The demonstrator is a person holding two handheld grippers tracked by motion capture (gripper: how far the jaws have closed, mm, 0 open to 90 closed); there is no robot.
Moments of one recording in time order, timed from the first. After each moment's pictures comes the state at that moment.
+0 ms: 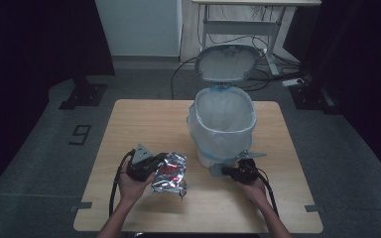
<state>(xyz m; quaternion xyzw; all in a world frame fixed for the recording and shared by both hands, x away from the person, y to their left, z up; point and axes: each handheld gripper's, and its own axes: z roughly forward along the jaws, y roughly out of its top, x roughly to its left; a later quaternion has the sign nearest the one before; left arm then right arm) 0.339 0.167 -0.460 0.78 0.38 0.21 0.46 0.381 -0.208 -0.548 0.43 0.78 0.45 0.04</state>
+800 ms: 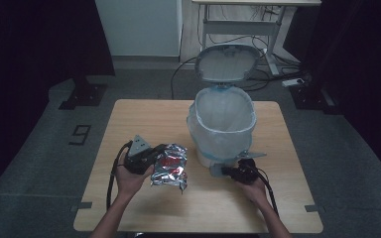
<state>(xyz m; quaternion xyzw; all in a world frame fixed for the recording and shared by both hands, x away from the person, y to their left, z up) 0.341 0.166 -0.423 0.77 0.36 0.22 0.48 0.381 -0.208 -0.548 0.43 0.78 0.45 0.04</state>
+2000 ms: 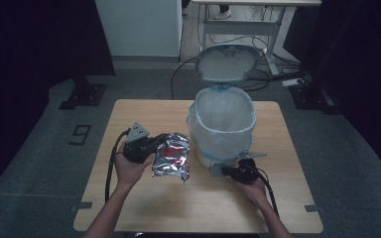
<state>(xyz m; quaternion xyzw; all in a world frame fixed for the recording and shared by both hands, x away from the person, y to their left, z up) 0.354 0.162 -0.386 0.76 0.36 0.20 0.50 0.381 -0.209 -0.548 0.43 0.78 0.45 0.04</state>
